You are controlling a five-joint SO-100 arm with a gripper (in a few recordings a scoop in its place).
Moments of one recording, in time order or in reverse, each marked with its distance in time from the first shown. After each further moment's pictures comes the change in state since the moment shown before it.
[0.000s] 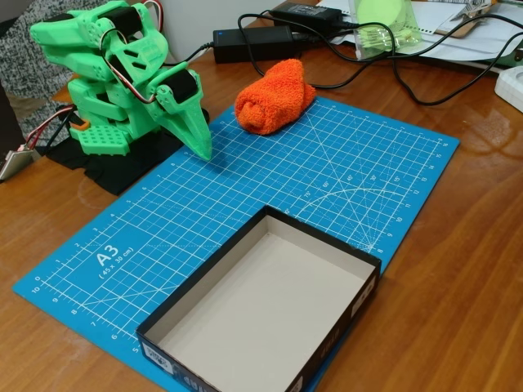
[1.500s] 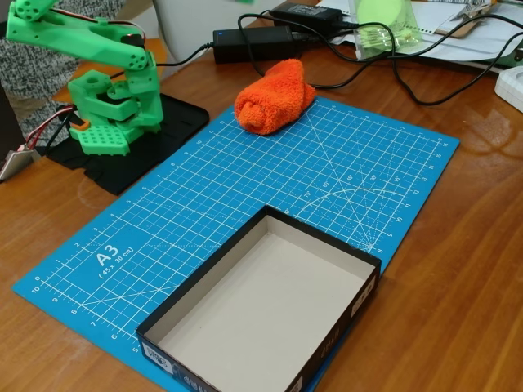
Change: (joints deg) arm -64.9 -41.3 -56.5 10.5 -49.9
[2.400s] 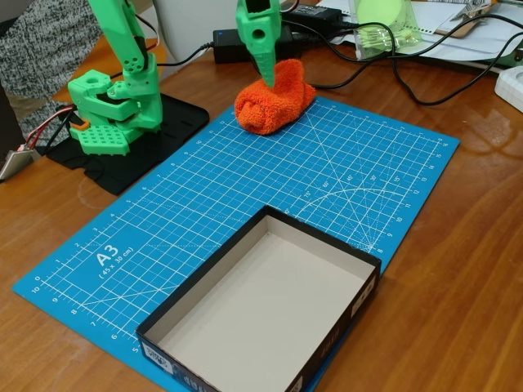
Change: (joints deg) arm 17.2 -43.2 -8.0 1.2 -32.5
